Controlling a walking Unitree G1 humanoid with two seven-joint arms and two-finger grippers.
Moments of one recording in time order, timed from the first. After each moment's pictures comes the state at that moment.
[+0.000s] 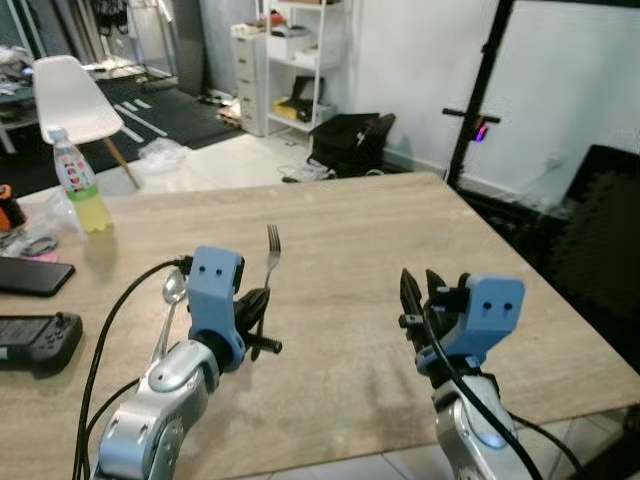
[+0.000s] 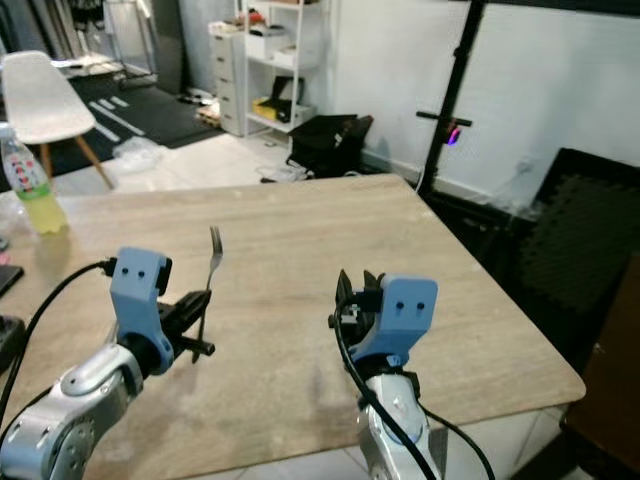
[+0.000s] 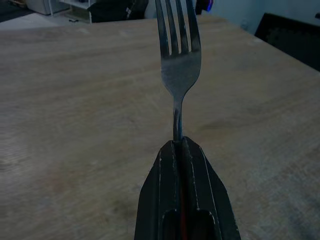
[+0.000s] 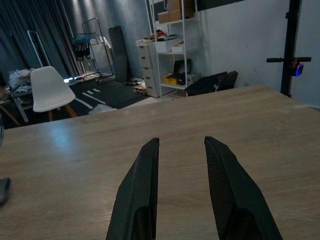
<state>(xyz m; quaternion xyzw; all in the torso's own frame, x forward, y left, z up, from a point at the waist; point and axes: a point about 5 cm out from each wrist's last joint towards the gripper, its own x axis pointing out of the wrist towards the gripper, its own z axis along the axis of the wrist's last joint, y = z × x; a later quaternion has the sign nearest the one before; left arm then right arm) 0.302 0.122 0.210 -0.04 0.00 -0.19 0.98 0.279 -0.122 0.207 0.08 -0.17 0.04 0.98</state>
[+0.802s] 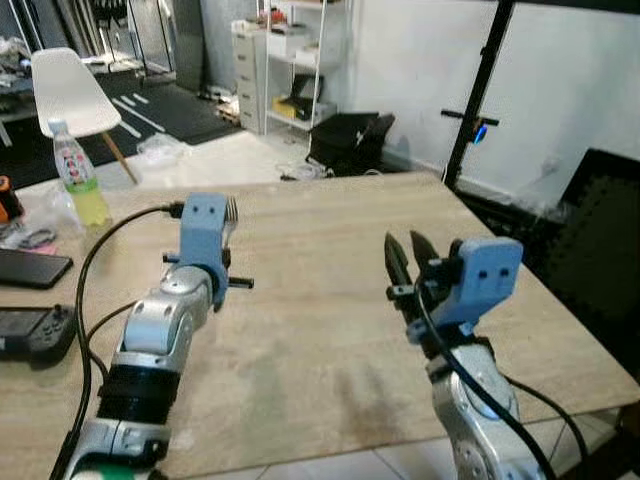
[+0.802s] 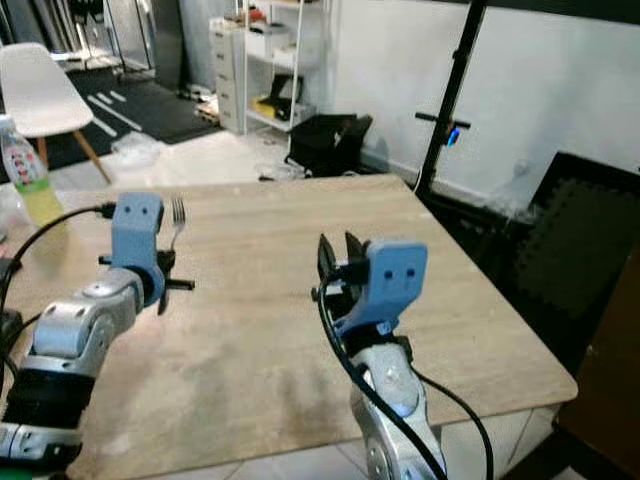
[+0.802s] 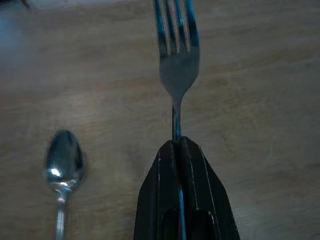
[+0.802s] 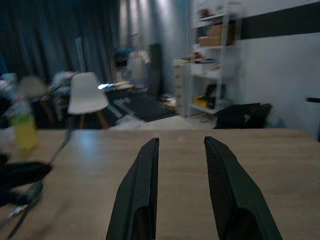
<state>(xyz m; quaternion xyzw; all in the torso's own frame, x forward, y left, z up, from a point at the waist) 0.381 0.148 0.248 -0.02 0.10 -0.01 1.00 0.283 -0.110 0.251 0.03 -0.23 0.13 0.96</state>
